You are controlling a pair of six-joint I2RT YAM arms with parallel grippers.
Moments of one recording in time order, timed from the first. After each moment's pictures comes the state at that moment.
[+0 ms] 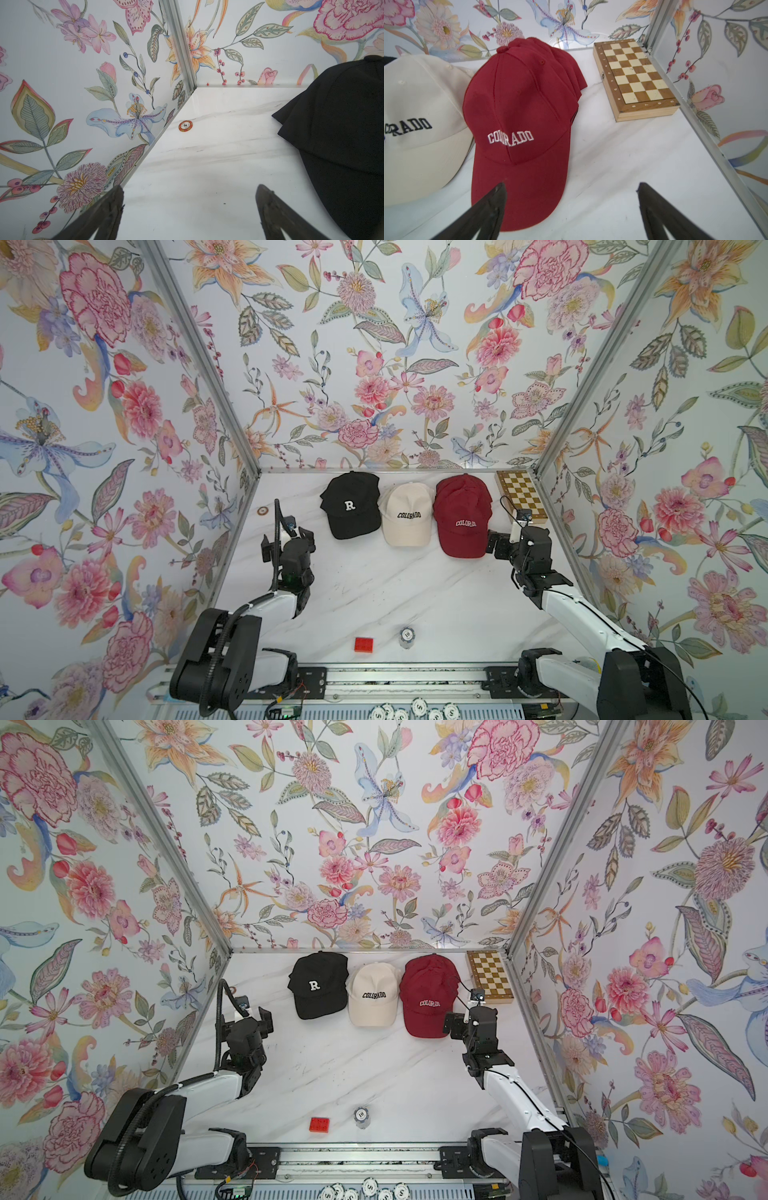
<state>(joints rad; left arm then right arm) -0.20 1.34 0.35 0.75 -0.68 0.09 0.11 1.13 0.50 0.17 0.13 0.11</state>
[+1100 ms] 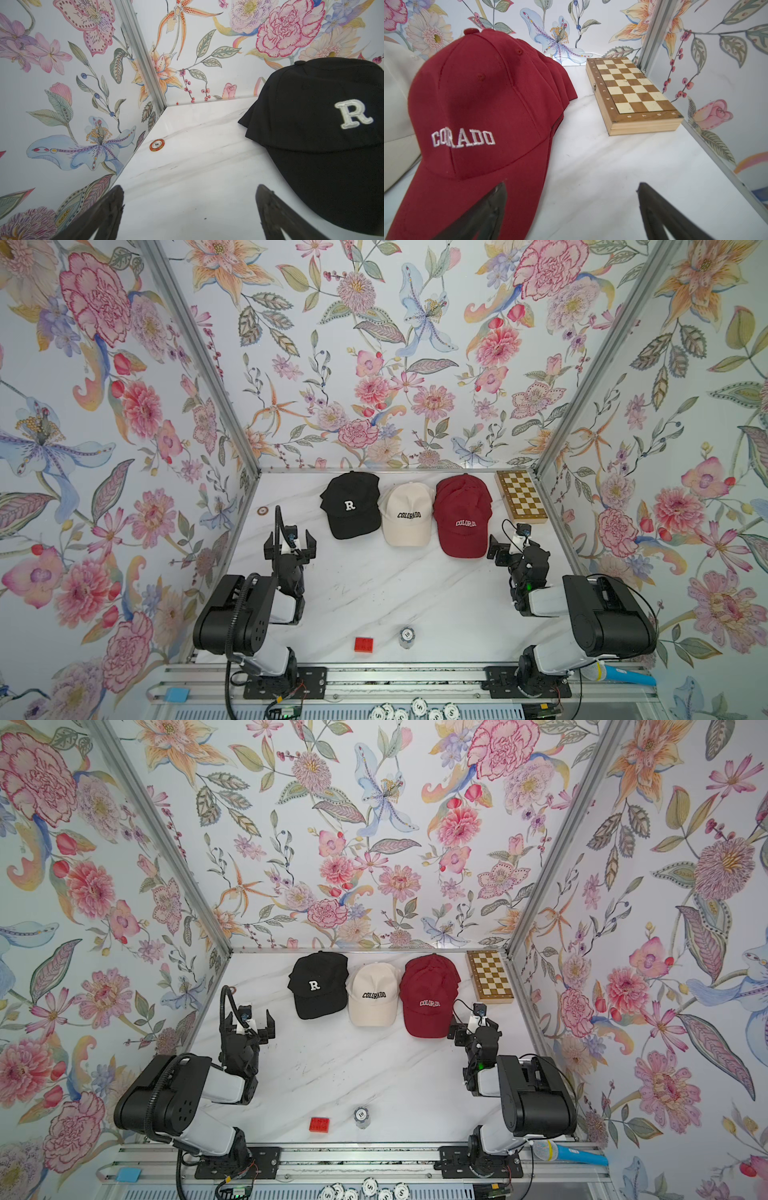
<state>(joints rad) -0.06 1.57 0.21 1.29 -0.30 0.19 0.00 1.55 0.28 1.01 0.03 0.00</state>
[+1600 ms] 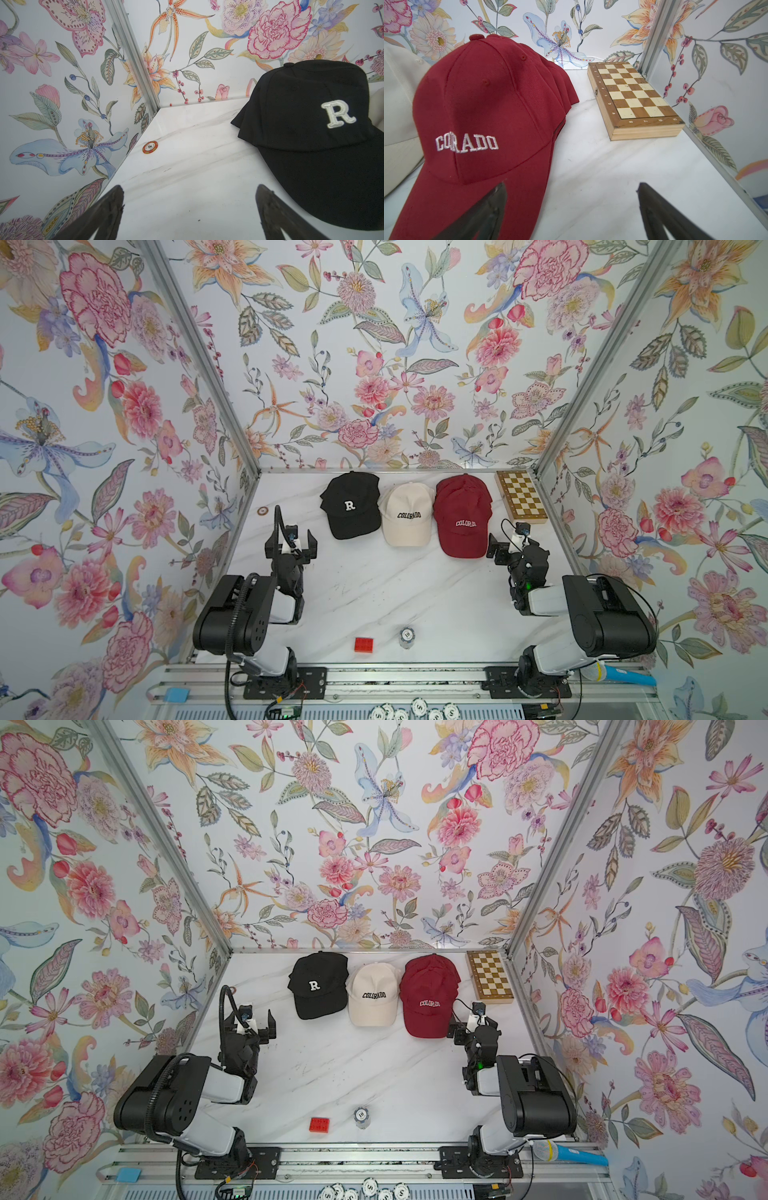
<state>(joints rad) -0.06 1.57 0.21 1.28 -0.26 0.19 0.01 1.55 0.28 1.01 0.03 -0.01</state>
